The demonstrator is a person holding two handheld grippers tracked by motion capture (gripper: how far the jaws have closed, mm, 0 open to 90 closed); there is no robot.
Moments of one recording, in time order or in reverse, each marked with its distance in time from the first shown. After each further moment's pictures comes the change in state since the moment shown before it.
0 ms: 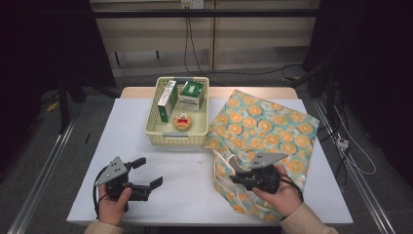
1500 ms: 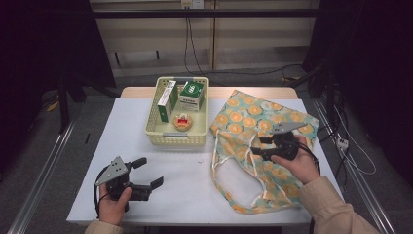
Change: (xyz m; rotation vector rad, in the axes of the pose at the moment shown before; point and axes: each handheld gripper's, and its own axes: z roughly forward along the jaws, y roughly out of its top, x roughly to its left) left arm 0.000 0.000 0.001 0.003 -0.005 0.002; right arm -0.094 0.013 -0.020 0.037 -0.192 0.024
